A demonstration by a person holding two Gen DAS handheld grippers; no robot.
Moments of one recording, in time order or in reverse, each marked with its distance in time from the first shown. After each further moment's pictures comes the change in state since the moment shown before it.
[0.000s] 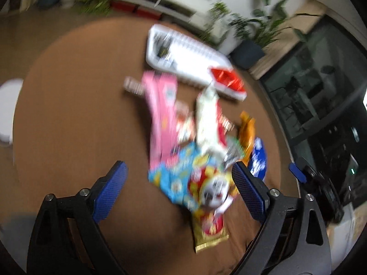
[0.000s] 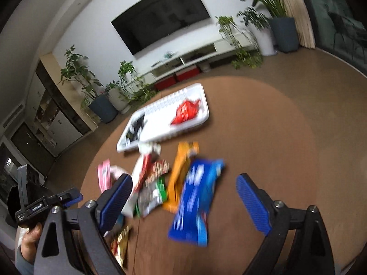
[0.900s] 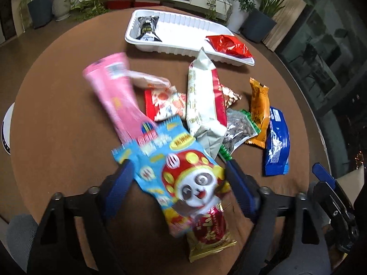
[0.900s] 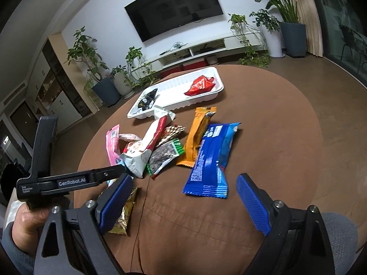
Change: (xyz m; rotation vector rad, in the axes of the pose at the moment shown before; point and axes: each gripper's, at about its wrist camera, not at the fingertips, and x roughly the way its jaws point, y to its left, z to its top) left arm 0.048 -0.049 0.005 0.167 0.087 0.169; right arm -0.007 0.033 -0.047 -0.119 0.039 0.005
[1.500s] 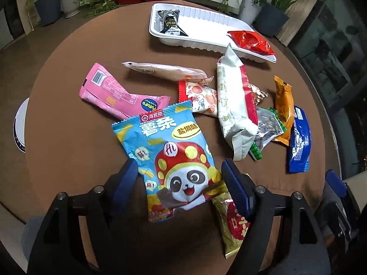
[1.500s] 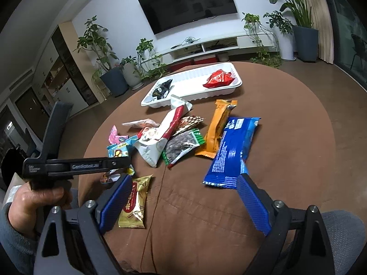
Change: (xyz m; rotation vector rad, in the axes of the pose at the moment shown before) left arm 0.003 0.026 0.006 -0.011 0.039 0.090; right arm 0.007 0.025 -0.011 -0.064 0.034 0.030
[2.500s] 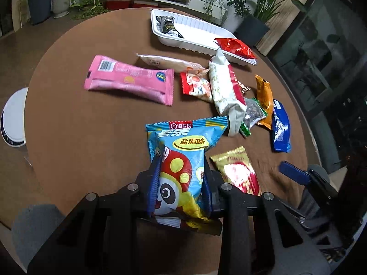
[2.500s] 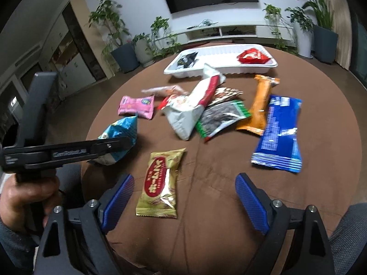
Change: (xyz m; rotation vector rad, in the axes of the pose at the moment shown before) left arm -0.030 0.035 -0.049 -0.001 -0.075 -0.168; right arm 0.048 0.055 -0.024 -0.122 0.140 0.018
